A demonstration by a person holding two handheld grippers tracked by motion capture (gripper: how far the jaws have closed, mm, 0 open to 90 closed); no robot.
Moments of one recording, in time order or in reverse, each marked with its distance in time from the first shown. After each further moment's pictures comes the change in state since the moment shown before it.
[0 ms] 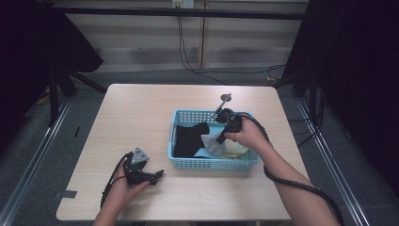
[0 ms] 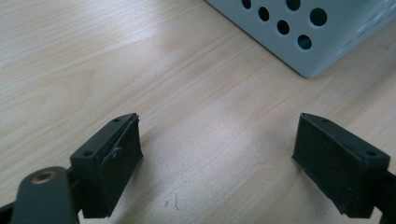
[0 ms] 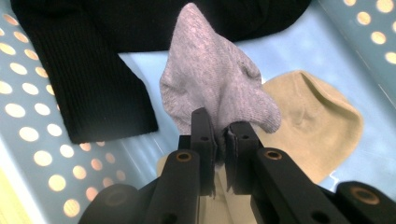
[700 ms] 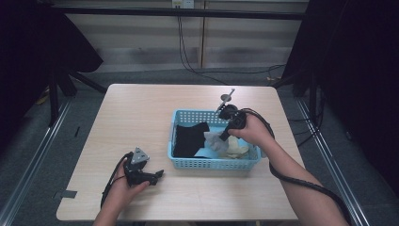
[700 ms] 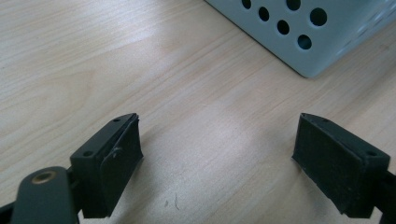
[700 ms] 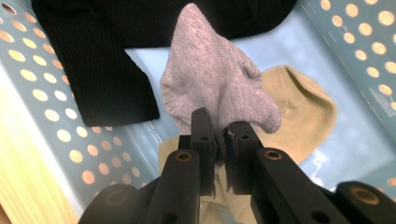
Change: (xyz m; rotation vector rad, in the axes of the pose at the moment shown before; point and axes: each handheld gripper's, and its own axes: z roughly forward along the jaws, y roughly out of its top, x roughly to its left) left arm 0.000 0.000 0.000 0.000 0.000 0.001; right arm 0.000 -0.001 -0.022 0.003 -0.007 -0.015
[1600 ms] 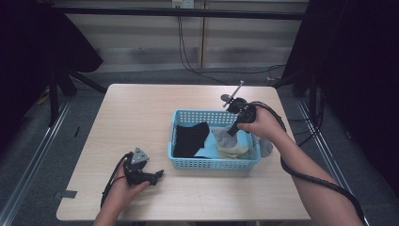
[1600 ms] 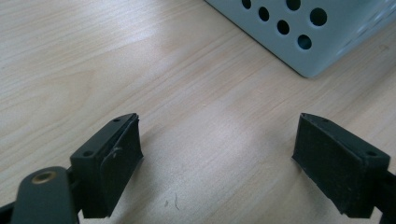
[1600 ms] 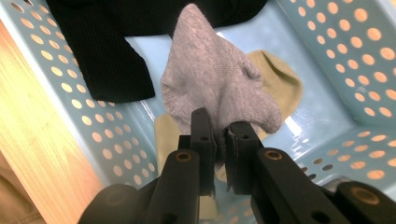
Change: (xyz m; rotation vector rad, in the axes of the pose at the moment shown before) left arm 0.000 0.000 0.000 0.000 0.000 -0.001; right arm -0.008 -0.009 -0.036 0.008 -0.015 -0.006
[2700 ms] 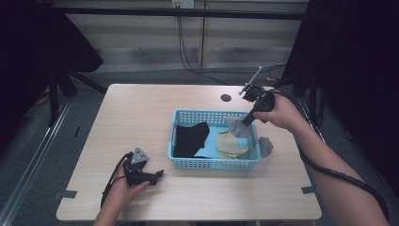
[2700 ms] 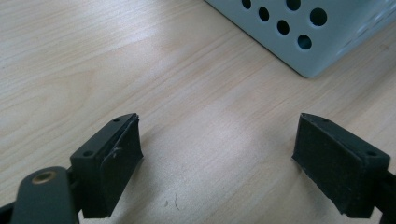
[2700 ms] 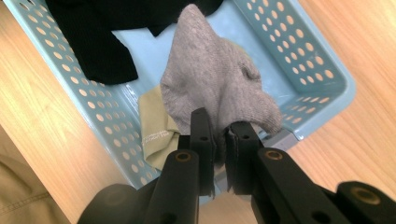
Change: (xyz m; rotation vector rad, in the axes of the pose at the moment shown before) left arm 0.000 0.000 0.000 0.002 -0.001 0.000; right arm -0.017 -0.016 -0.056 -0.007 -0.050 0.035
